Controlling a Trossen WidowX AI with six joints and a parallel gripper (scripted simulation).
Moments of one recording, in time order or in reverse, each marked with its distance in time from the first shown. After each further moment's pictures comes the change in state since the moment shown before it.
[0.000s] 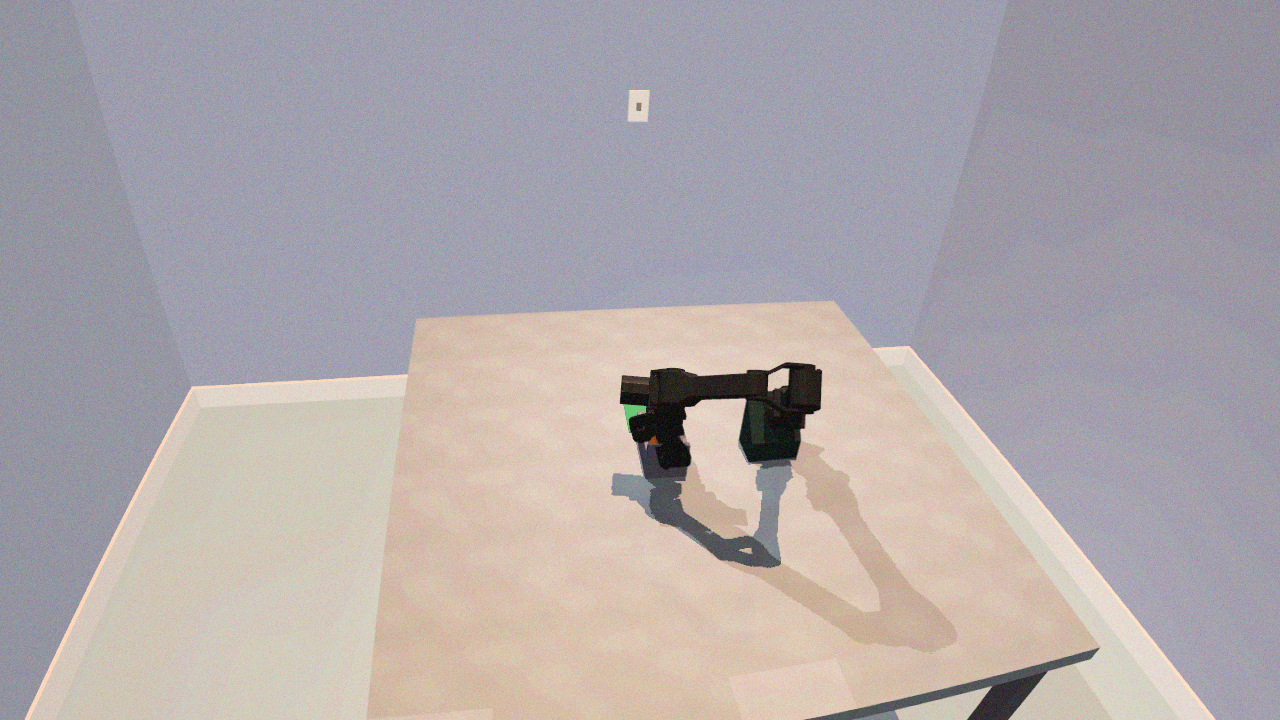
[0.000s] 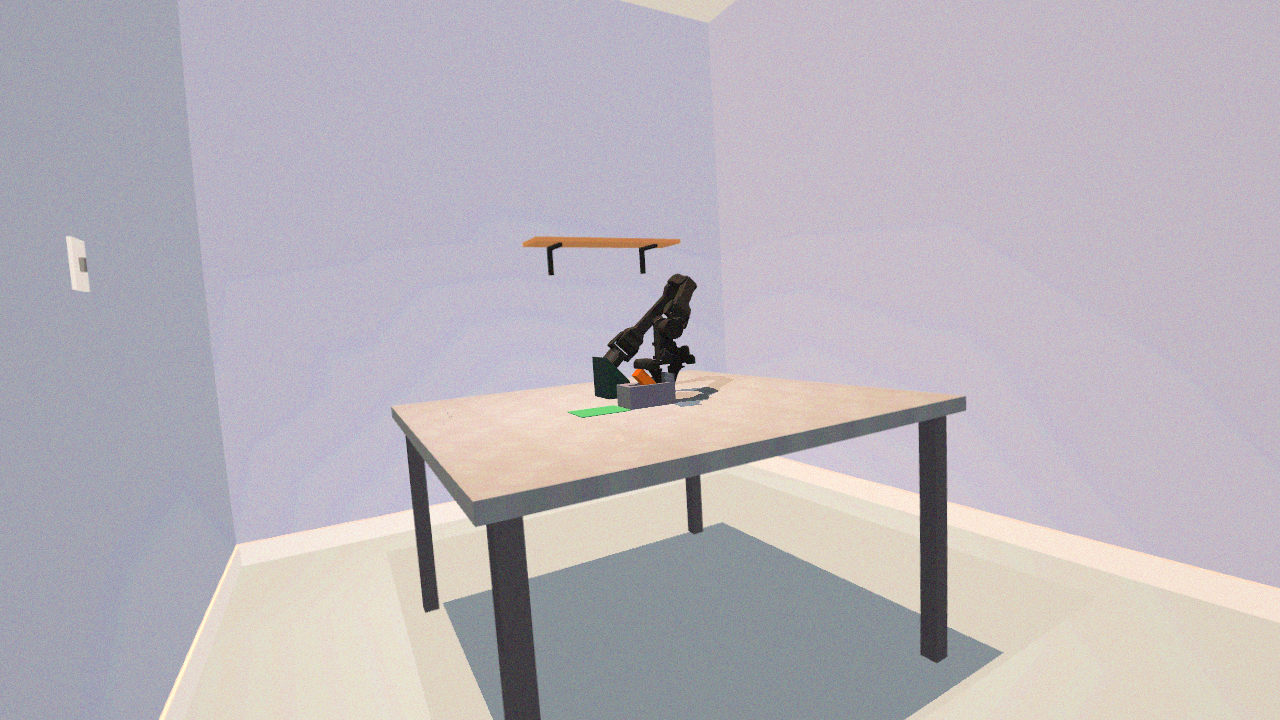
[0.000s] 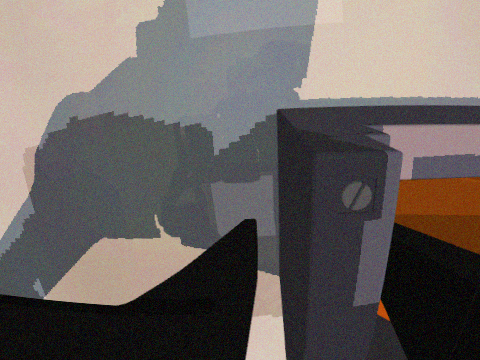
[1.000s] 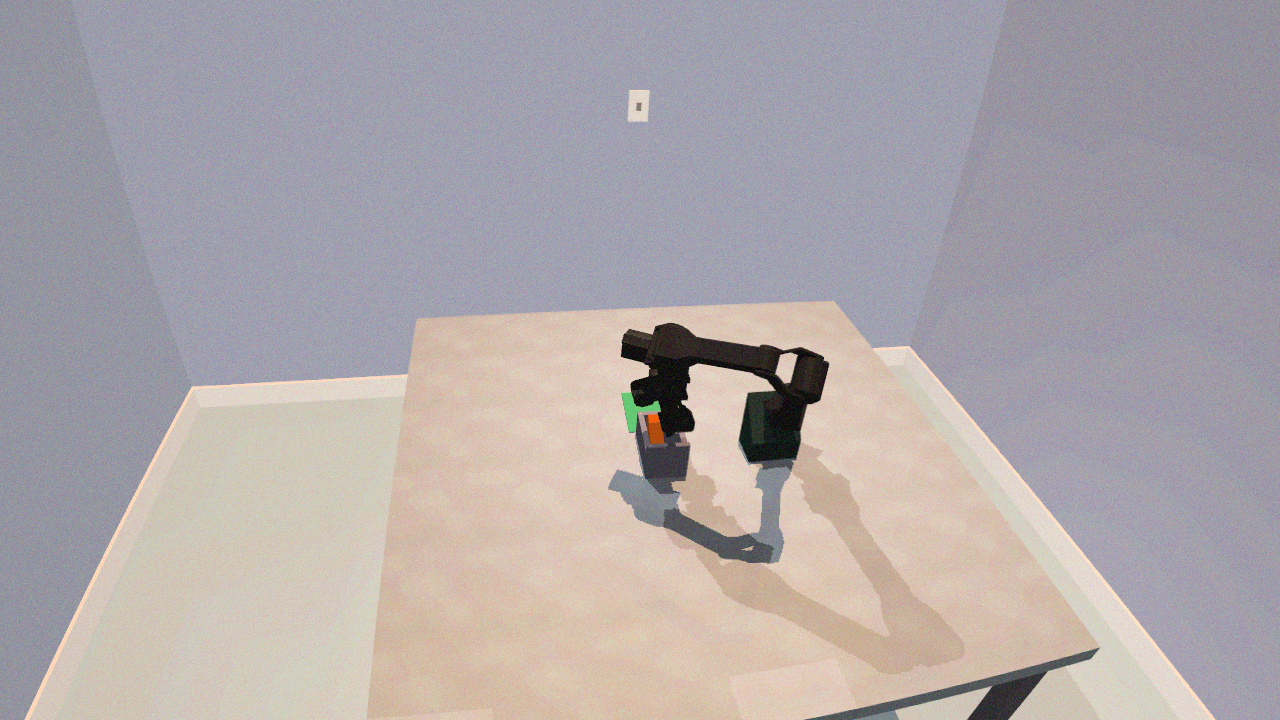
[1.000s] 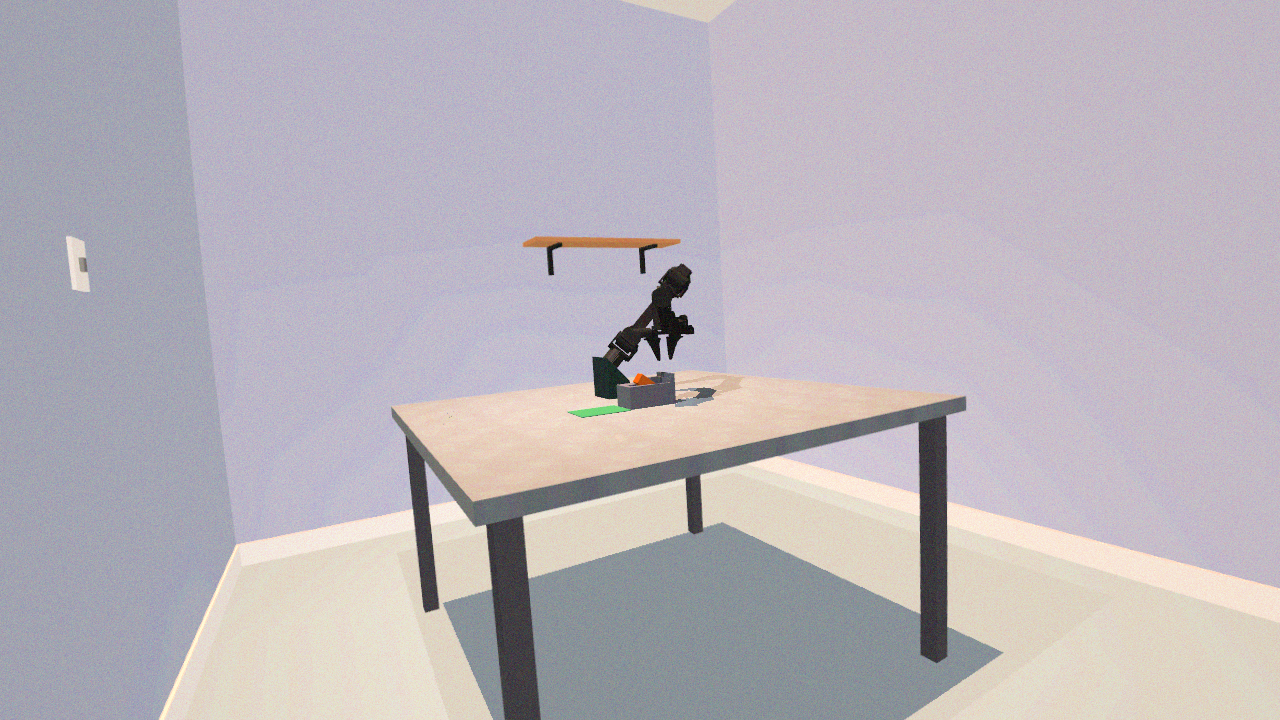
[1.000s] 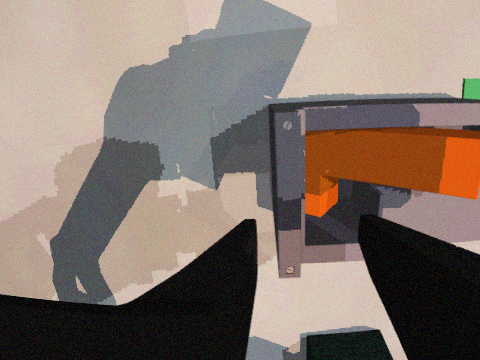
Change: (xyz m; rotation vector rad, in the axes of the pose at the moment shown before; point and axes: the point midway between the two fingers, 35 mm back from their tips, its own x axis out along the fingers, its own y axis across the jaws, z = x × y) arm -0.091 0.000 0.002 0.012 -0.002 -0.009
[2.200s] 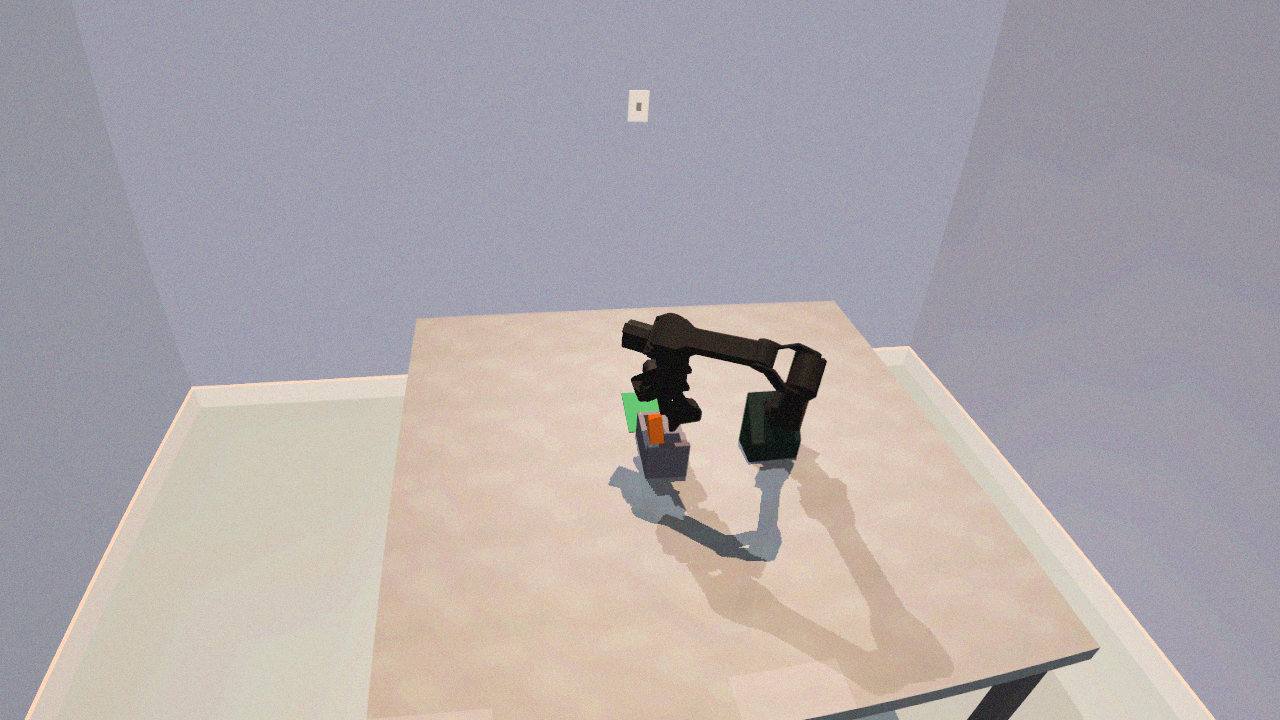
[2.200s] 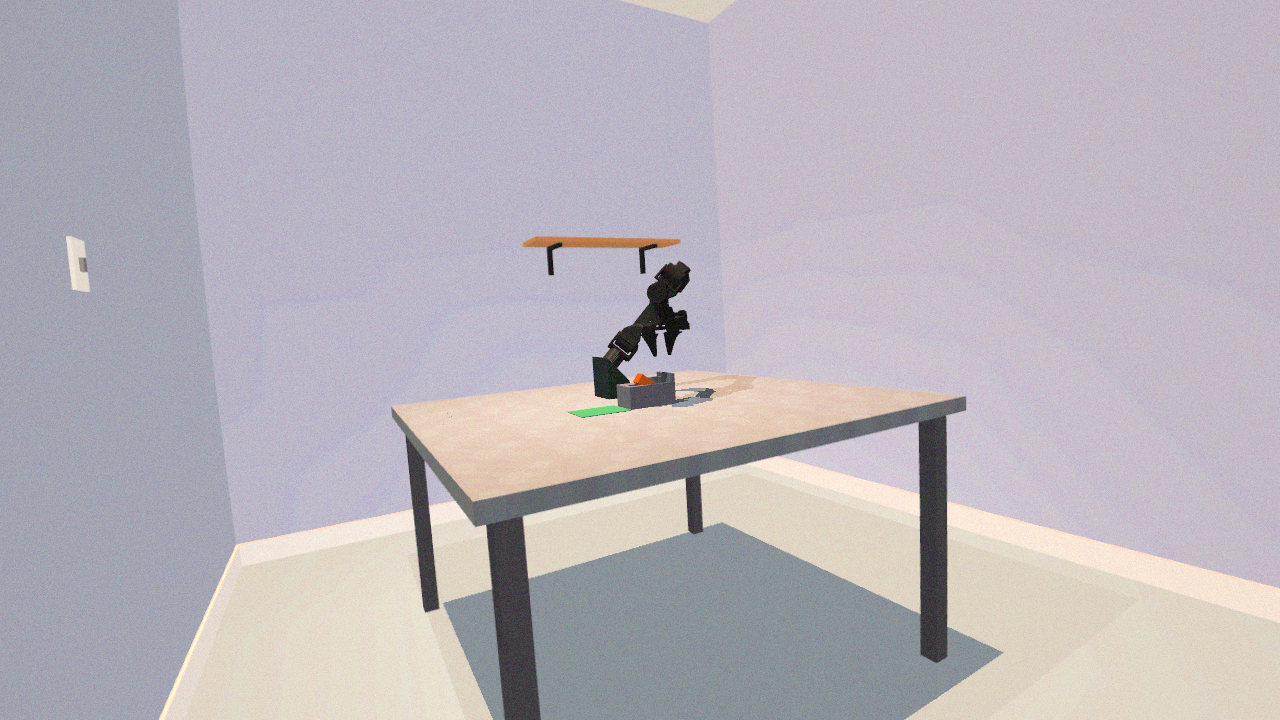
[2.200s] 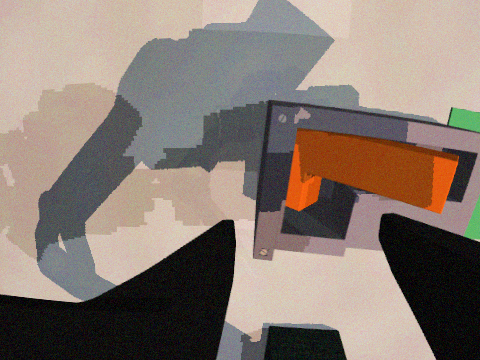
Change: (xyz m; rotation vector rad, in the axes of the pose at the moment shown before) arm -0.014 -0.007 0.000 -0.168 0.001 0.006
